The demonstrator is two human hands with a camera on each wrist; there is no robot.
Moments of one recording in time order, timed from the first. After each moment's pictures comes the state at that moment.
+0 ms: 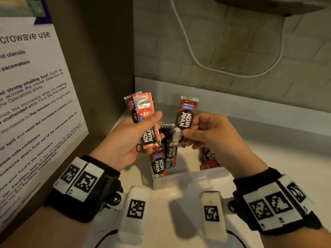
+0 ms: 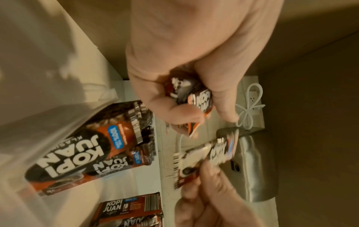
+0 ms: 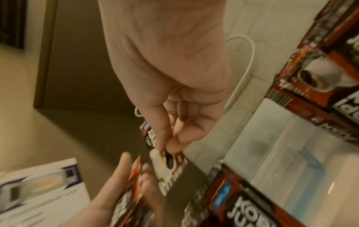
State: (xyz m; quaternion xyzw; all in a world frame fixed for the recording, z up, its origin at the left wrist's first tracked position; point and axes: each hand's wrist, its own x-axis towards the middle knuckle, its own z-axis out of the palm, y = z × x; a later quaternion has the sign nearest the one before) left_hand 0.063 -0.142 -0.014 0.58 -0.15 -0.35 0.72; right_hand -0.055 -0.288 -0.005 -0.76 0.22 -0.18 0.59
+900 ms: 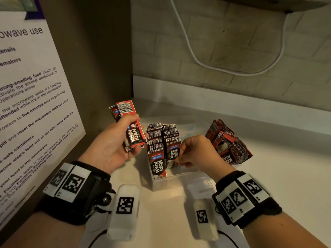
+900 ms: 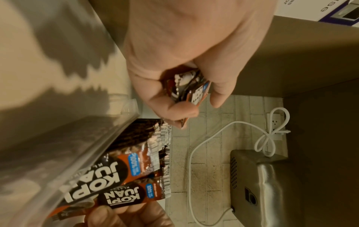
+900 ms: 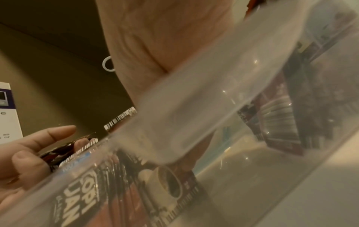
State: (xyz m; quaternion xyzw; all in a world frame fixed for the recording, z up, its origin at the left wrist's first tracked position) left_hand 0.085 -0.135 -0.032 0.56 -0.01 -0.36 0.75; right_hand -0.035 -0.301 -0.067 -0.85 0.30 -0.06 0.43
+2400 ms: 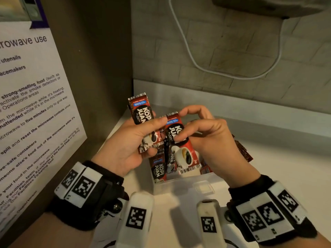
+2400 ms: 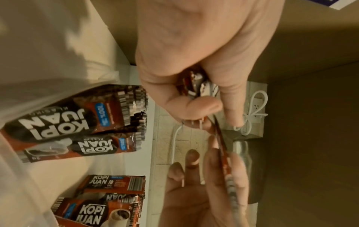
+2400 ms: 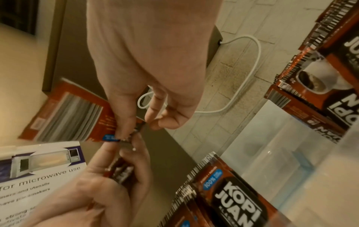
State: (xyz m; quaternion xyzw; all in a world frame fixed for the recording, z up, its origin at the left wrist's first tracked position) left_hand 0.061 -0.147 -0.009 0.50 -0.15 -0.38 0.76; right_hand -0.056 -0.274 -0.008 -0.76 0.02 -0.29 0.59
